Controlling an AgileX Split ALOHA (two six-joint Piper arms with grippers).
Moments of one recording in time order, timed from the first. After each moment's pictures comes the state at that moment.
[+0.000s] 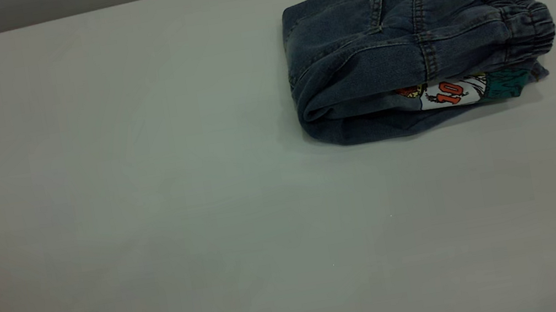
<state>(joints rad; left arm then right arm) -0.69 0.15 -0.53 0.00 1.13 -0.03 0.04 0.03 -0.51 0.24 1.08 -0.24</state>
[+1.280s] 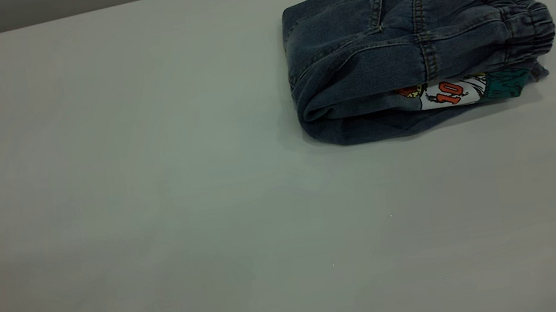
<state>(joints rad) -0.40 0.13 -0.50 -0.03 1.08 0.01 0.04 0.03 -0.51 0.24 1.08 -0.24</state>
